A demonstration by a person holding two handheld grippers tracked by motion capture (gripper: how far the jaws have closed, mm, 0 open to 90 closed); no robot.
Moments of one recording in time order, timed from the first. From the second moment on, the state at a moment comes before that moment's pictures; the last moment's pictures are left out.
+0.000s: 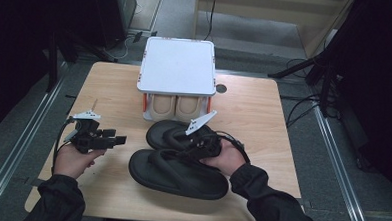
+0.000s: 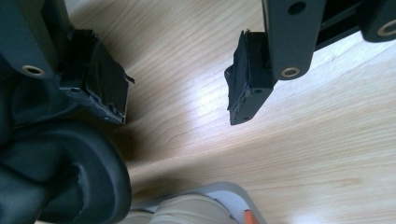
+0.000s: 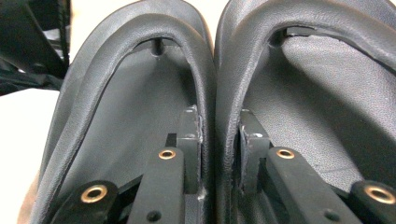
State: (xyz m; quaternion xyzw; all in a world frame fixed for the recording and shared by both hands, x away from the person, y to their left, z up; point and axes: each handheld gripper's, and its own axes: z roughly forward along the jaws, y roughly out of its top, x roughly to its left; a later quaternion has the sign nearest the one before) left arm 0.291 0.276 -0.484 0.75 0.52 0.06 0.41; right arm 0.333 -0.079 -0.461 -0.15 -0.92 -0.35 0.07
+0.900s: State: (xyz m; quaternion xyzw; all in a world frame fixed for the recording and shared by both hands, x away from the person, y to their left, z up) left arm 0.268 0.291 -0.487 0.73 0.54 0.07 0.40; right arm 0.380 -0.041 -0.335 -0.07 -0.91 -0.39 0.08
